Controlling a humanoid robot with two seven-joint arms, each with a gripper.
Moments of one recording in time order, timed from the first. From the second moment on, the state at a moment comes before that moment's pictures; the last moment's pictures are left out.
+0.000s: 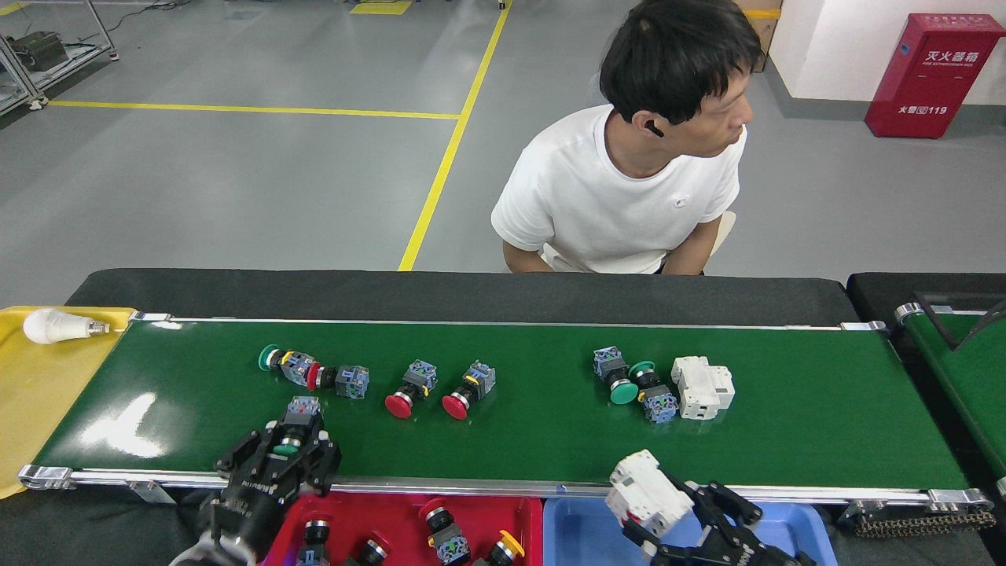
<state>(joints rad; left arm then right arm) 0.16 0.10 0.12 -1.62 -1.49 -0.37 -0.01 0.21 -0.23 0.00 -1.63 1.02 -0.76 0.06</state>
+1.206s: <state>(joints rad) -0.18 0.13 0.19 -1.23 -1.53 -0.22 -0.04 0.10 0.00 -0.27 -1.65 1.19 -0.36 0.21</state>
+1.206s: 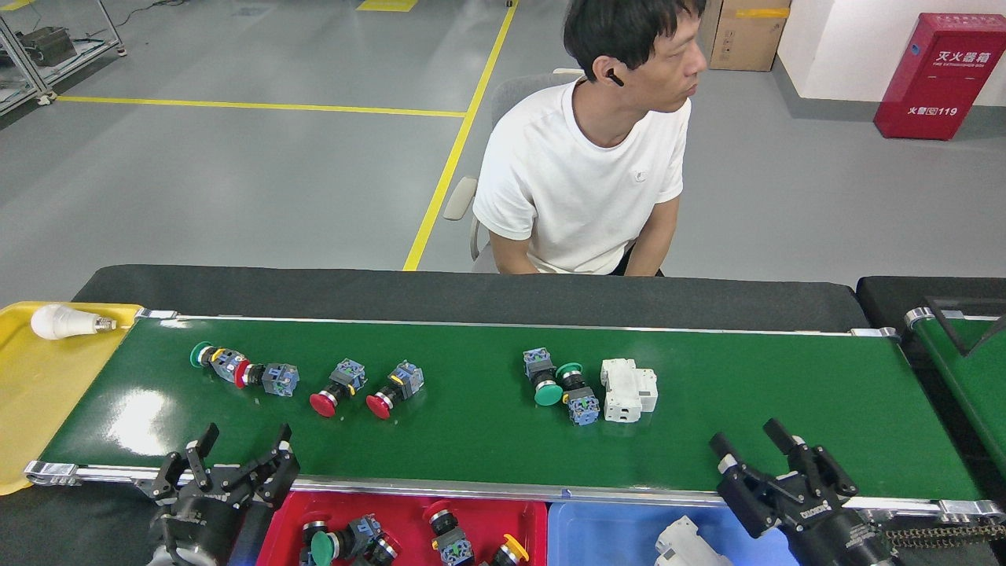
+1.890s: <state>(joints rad) -0.61 0.22 0.04 -0.58 -1.53 -0.15 0.08 -0.24 0.05 0.32 -1.32 1.32 0.00 0.16</state>
